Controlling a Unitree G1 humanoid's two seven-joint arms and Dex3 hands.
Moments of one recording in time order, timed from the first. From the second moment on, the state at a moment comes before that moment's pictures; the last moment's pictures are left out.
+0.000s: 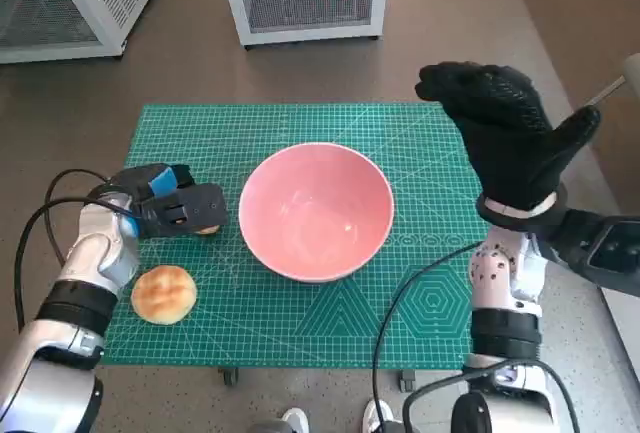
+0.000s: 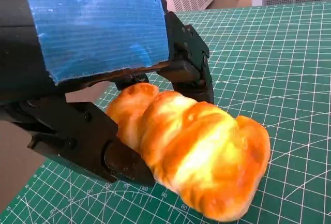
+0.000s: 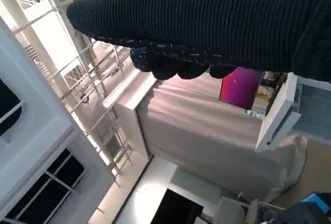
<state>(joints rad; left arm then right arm) -0.75 0.65 -0.41 0.77 0.65 0.23 -0.28 -0.76 -0.04 -0.31 0.52 0.61 -0.49 0.95</state>
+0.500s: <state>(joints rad) -0.66 0.71 -0.23 0.29 0.63 0.34 -0.33 -0.76 -0.07 -0.31 0.52 0.62 -0.48 0.95</state>
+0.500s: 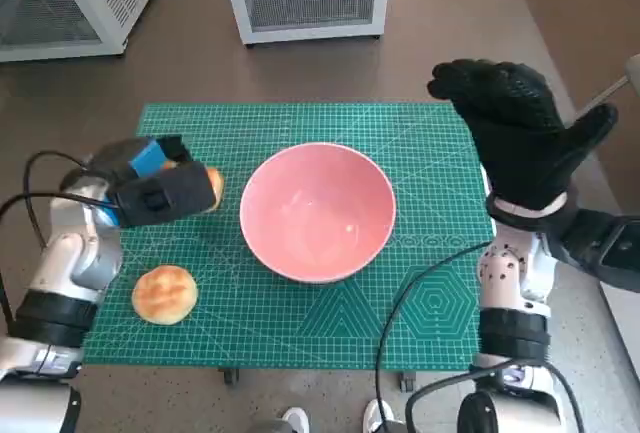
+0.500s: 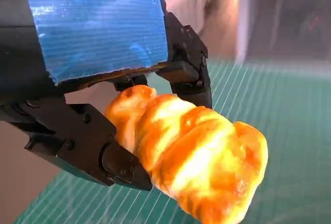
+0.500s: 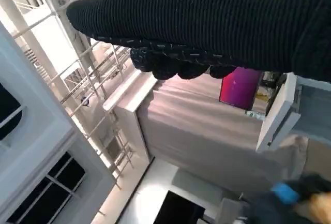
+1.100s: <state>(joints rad) -0.63 0.65 -0.17 -0.14 0.67 0.34 -0.30 -0.76 -0.07 -0.31 0.53 0.62 -0.48 0.95</state>
